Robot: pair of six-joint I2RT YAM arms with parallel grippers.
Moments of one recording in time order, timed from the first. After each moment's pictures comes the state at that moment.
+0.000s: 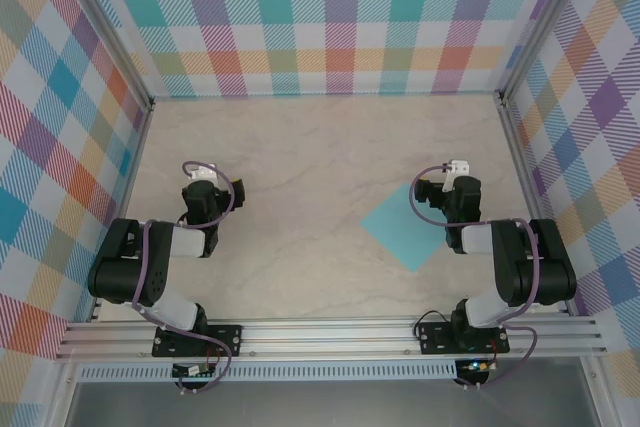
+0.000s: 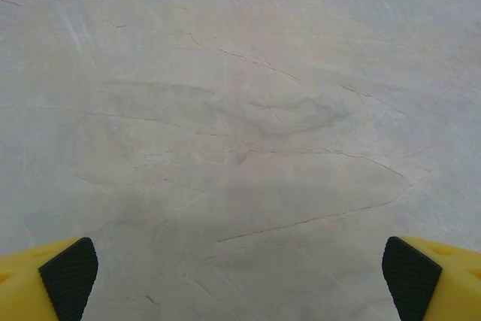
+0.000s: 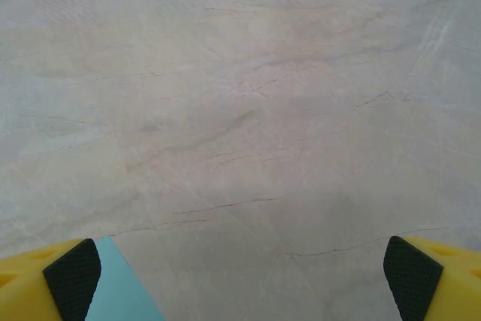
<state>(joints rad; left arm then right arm) -0.08 1.56 0.40 0.72 -0.19 -0.13 0.04 1.53 0.39 0.70 0.00 0.06</state>
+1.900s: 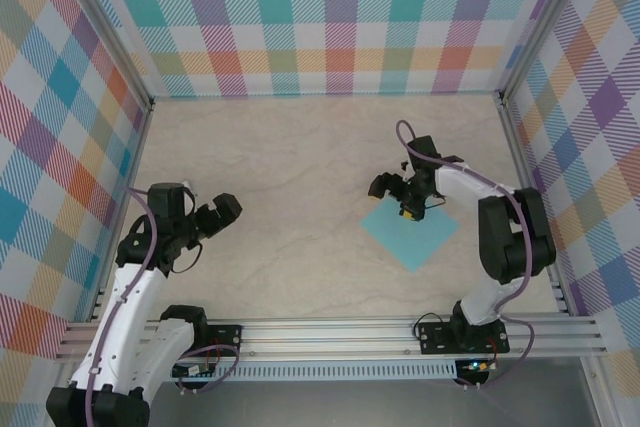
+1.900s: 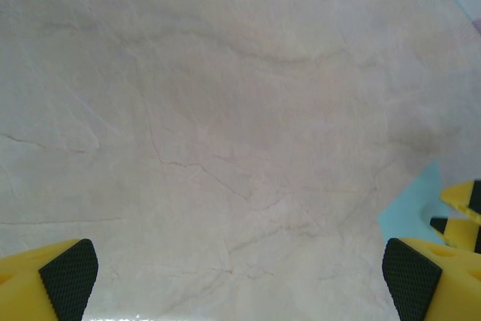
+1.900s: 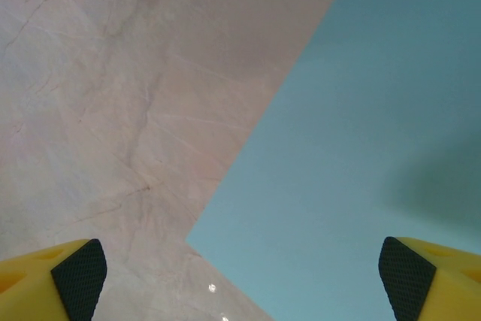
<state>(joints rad) -0.07 0.79 0.74 -0.78 0.25 -0.63 0.28 1.73 1.07 -0.61 -0.40 0.62</state>
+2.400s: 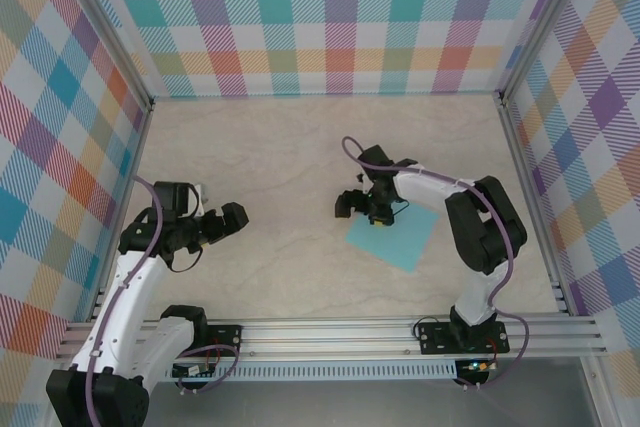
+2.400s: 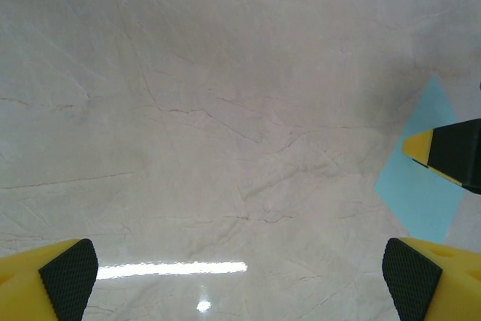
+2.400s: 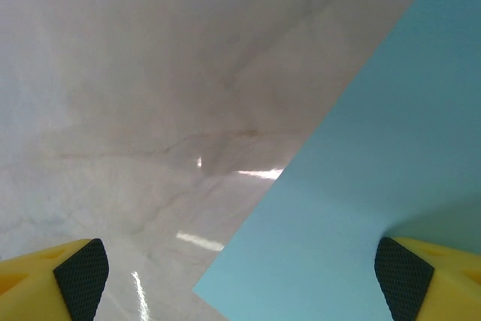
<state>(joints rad) -0.07 0.86 0.77 -0.89 0.33 -0.50 0.57 1.84 1.16 -0.64 -0.33 0.55</state>
